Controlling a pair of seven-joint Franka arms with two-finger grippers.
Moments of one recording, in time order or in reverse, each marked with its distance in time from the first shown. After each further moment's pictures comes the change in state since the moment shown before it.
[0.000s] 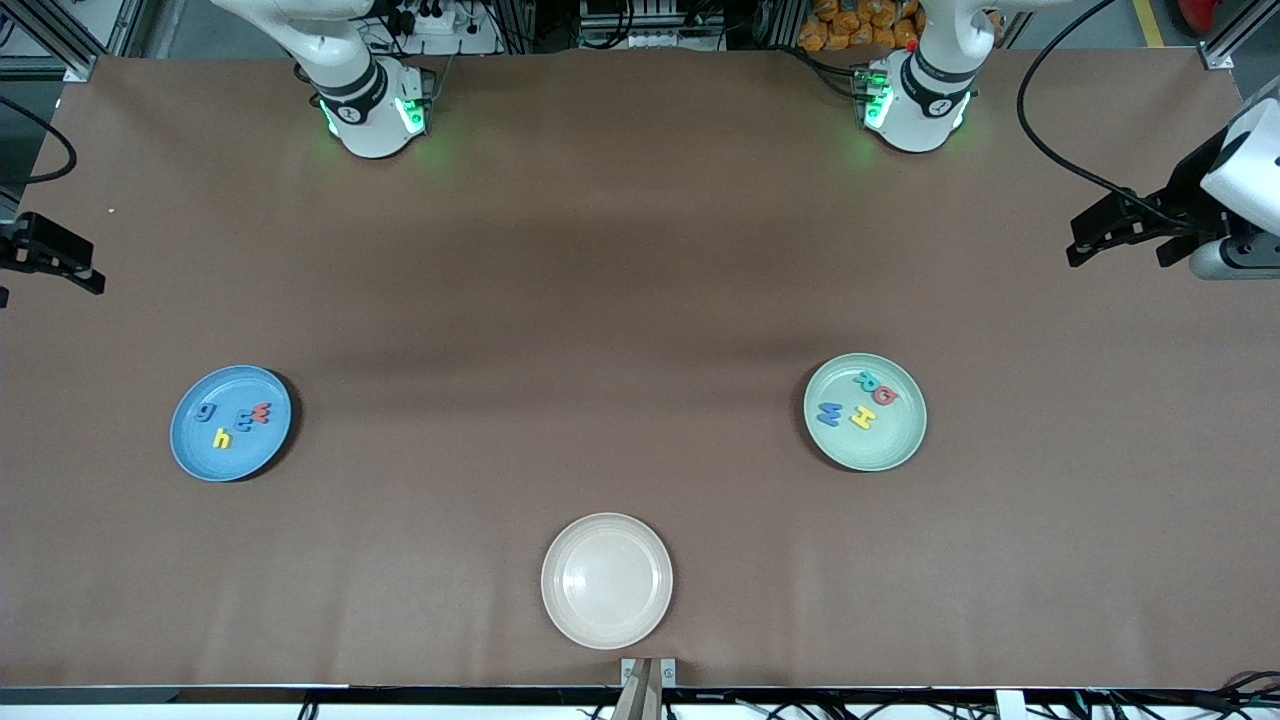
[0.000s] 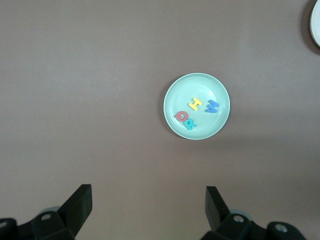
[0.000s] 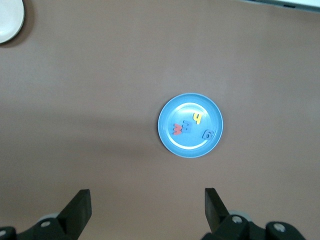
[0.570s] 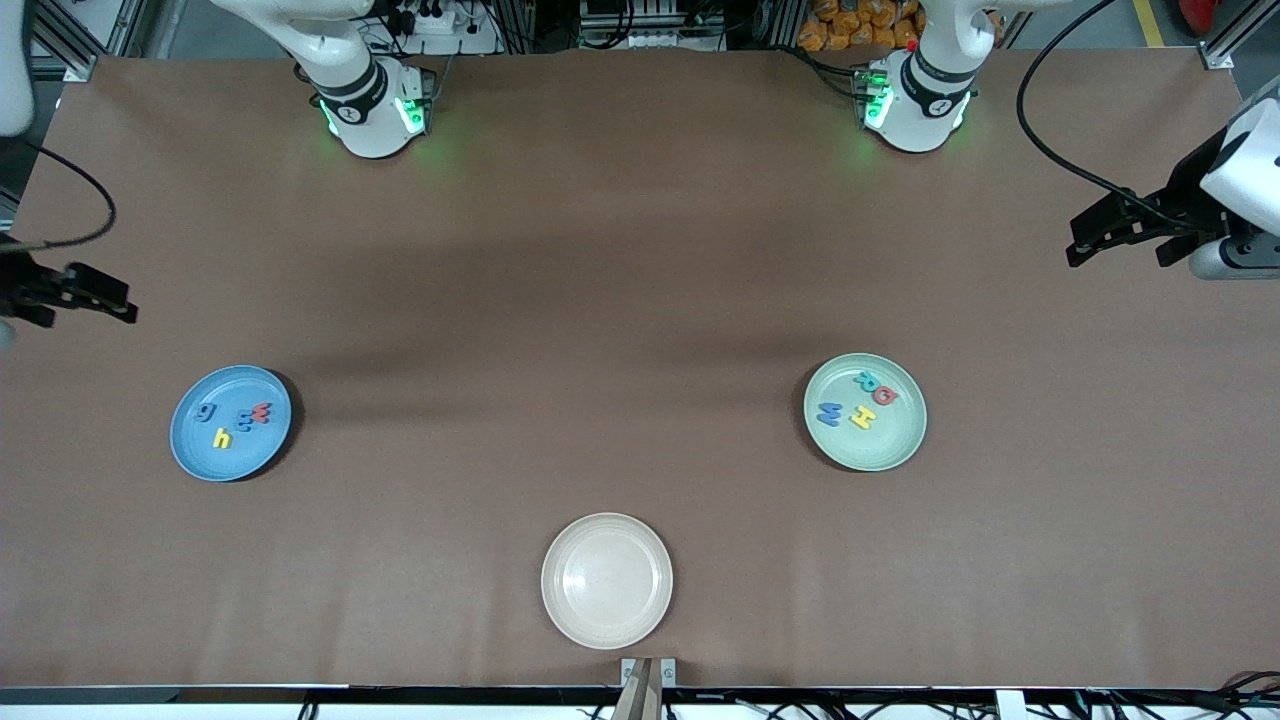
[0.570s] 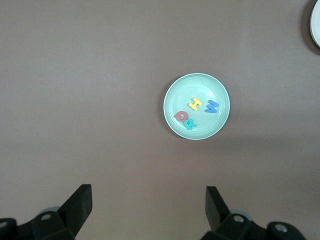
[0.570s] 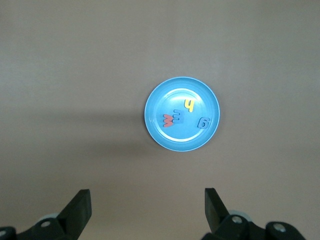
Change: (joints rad) left arm 0.000 0.000 -0.001 0.000 0.000 0.000 -0.001; right arm 0.002 0.000 -0.048 -0.133 -0.005 0.103 0.042
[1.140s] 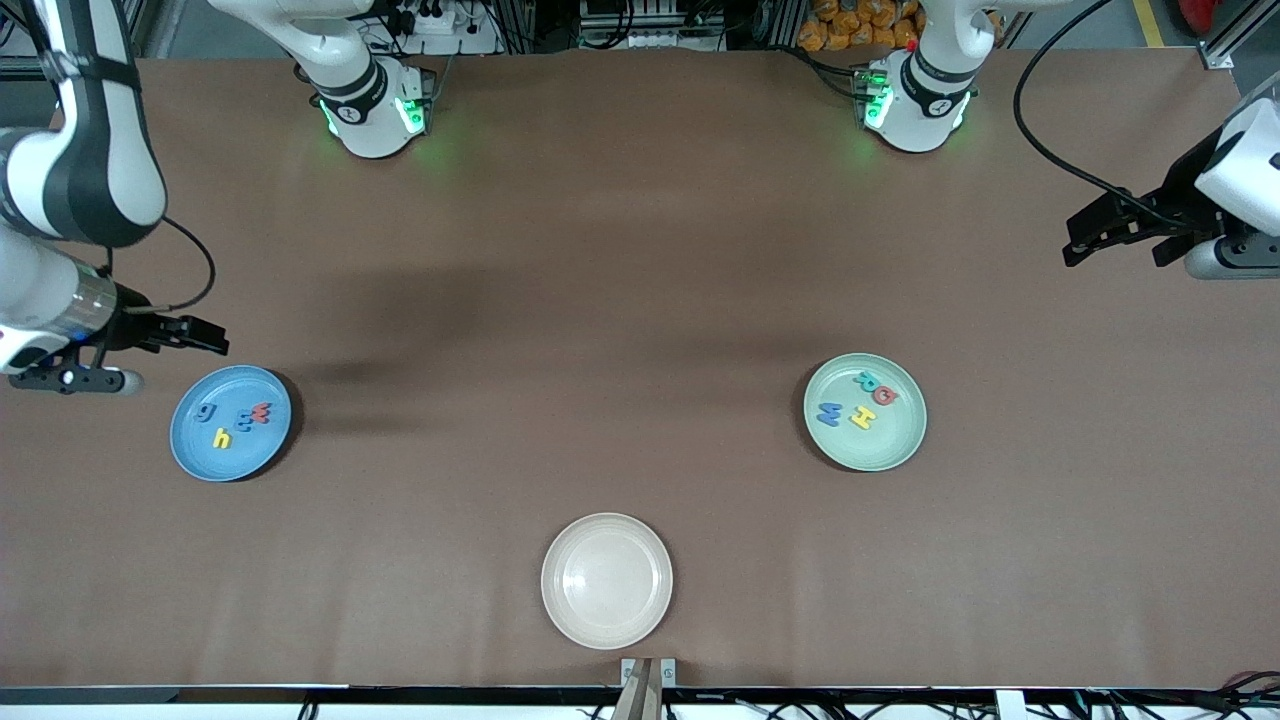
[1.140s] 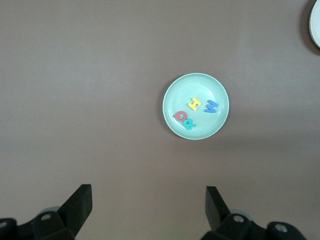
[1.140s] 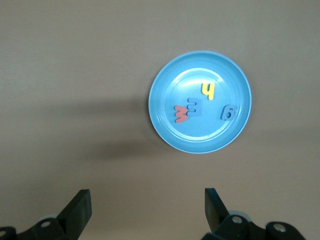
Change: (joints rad) left arm 0.000 0.000 -0.001 0.000 0.000 0.000 -0.006; right arm 0.053 0.037 -0.025 -0.296 -0.005 0.281 0.103
